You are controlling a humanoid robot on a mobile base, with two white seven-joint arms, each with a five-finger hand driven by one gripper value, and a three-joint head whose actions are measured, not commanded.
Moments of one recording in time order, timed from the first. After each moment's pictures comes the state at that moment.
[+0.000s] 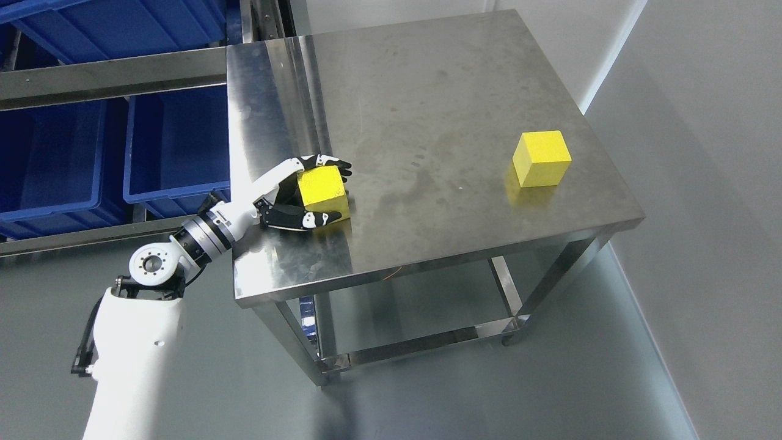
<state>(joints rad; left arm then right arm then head) -0.47 0.12 0.00 -1.22 0.00 -0.24 -0.84 0.00 0.00 -0.09 0.00 0.00 -0.10 0.02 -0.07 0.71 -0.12</state>
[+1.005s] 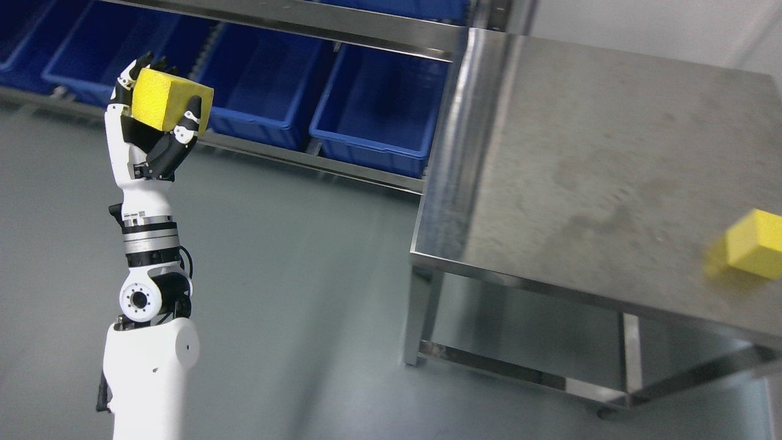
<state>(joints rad) -0.35 0.02 0.11 -1.39 0.27 -0.51 -0.08 0.00 0.00 -0.09 0.00 0.00 -0.10 0.02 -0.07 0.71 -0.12</state>
